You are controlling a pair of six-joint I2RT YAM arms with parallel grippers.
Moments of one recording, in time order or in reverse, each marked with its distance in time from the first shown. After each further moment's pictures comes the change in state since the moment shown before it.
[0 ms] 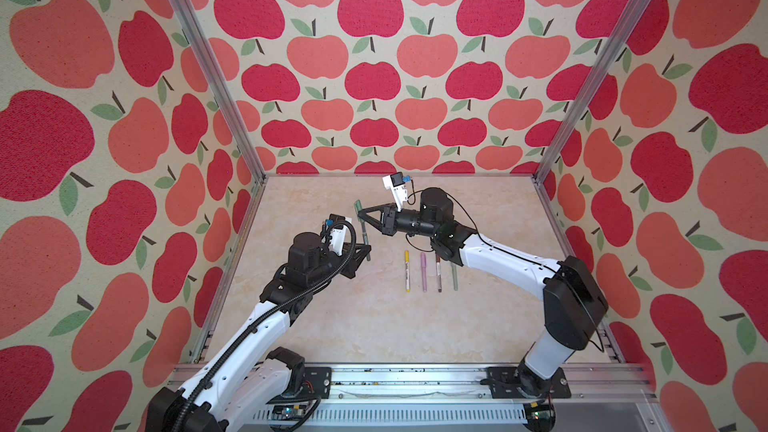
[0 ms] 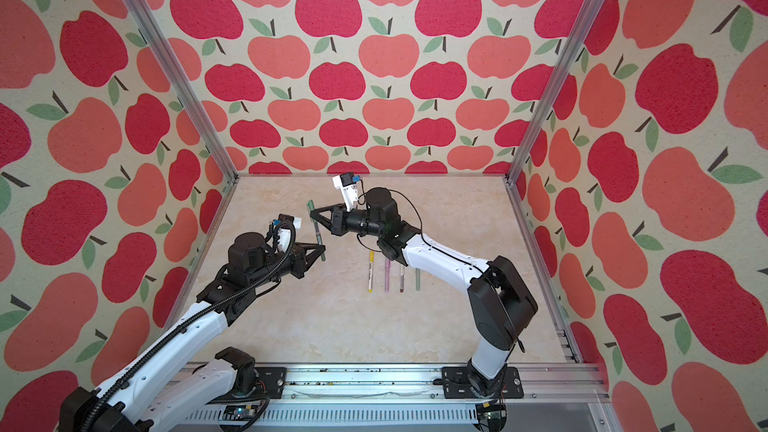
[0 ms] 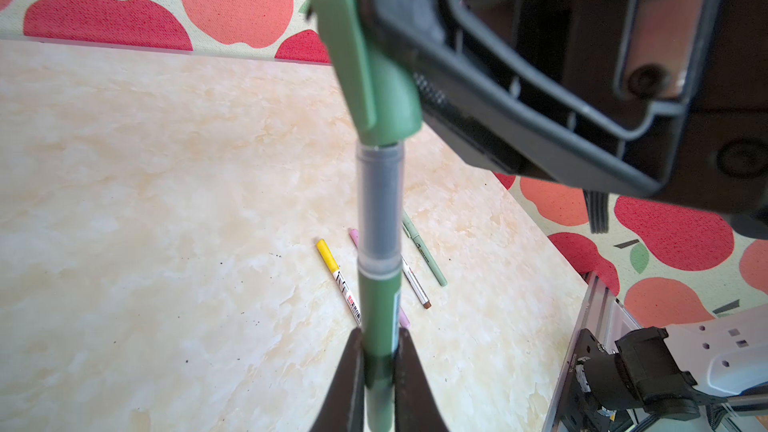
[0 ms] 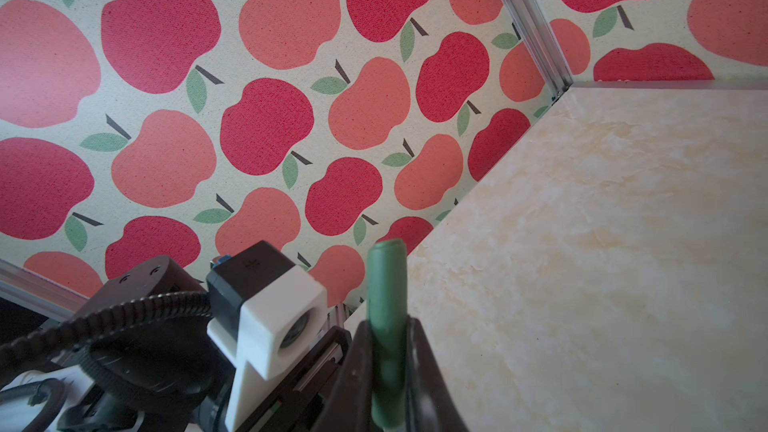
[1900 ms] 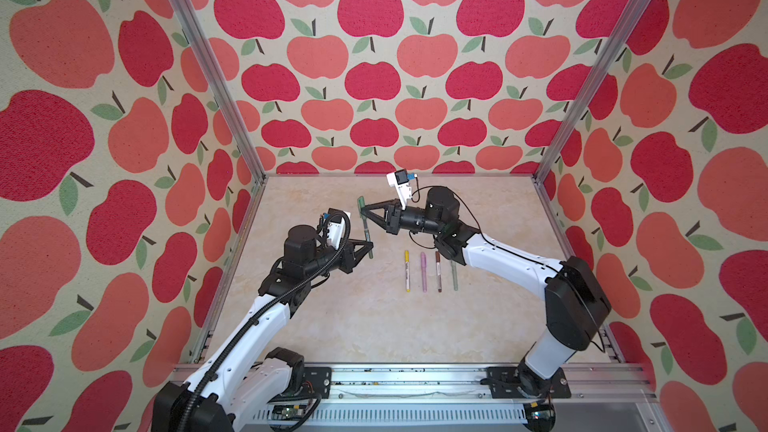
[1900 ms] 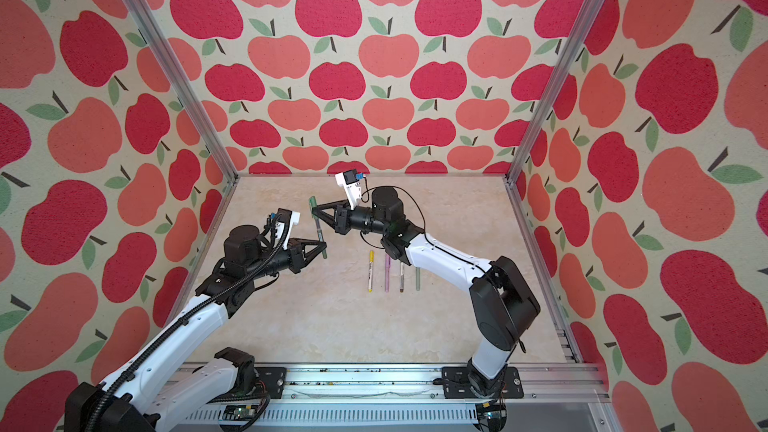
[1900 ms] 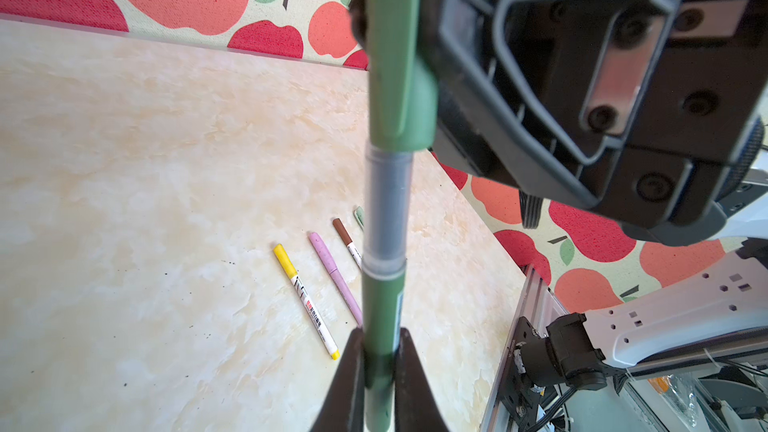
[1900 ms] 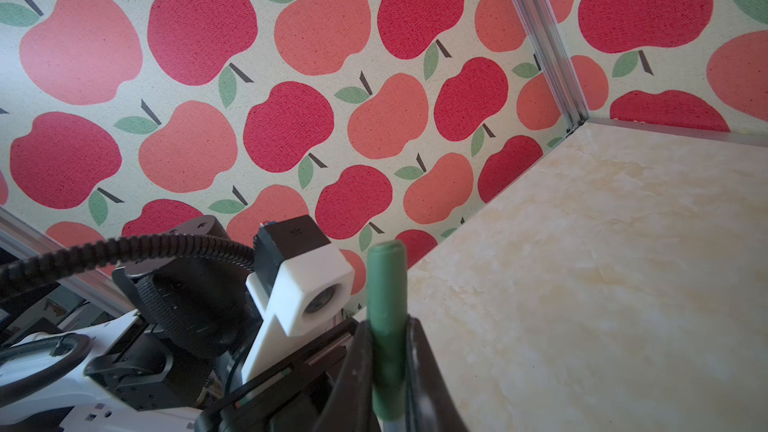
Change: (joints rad) left arm 0.074 0.047 0.045 0.020 0.195 -0.062; right arm -0.024 -0.010 -0.020 0.084 -0.061 -0.047
